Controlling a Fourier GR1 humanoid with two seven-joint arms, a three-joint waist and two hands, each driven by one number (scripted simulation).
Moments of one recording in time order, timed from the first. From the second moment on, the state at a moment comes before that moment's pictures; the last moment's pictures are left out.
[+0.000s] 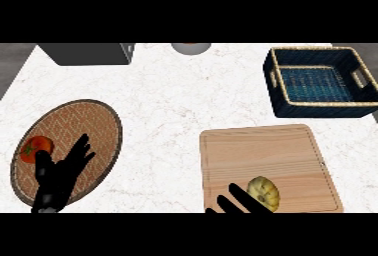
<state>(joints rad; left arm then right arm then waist) 0.08 0.40 -0.19 -1.42 0.30 0.17 0.17 -0.58 -0.50 0.73 -2.38 0.27 1.19 0.75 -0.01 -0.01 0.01</state>
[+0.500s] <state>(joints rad) 0.09 0.39 -0.19 -1.44 0.28 0.16 0.20 -0.53 -0.51 0.86 -2.34 0.41 1.16 0.74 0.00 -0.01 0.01</state>
